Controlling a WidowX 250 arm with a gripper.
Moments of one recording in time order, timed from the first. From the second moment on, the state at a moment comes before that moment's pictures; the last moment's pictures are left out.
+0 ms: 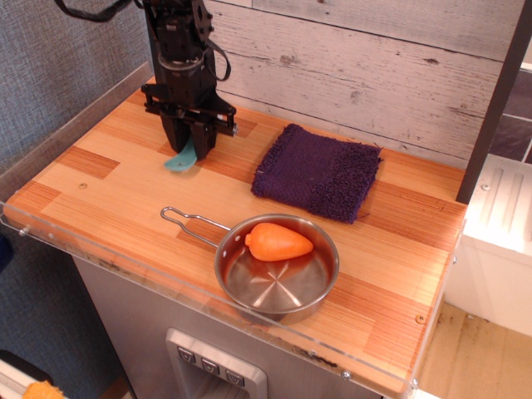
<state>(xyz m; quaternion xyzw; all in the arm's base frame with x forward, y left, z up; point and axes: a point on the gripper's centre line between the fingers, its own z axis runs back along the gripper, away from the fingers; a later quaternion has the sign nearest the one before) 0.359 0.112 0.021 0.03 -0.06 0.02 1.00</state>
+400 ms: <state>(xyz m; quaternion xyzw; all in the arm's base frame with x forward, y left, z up) 0.341 0.075 0.102 0.01 -0.12 0.05 0.99</state>
